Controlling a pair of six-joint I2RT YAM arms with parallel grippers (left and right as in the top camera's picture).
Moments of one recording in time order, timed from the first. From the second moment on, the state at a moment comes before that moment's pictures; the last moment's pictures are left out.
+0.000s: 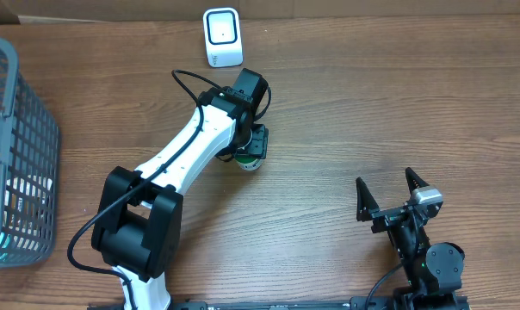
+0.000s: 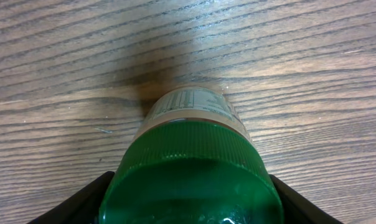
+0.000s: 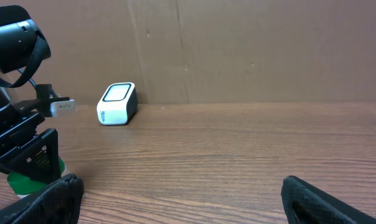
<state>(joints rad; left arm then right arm) -0.47 1.95 1.48 -0.93 0.03 -0.37 0.11 0.01 0.02 -0.02 -0.12 0.11</state>
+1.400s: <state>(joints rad) 0.04 1.87 2.72 -1.69 0.07 -0.29 0.11 0.01 0.02 -0.02 -0.12 0.11</state>
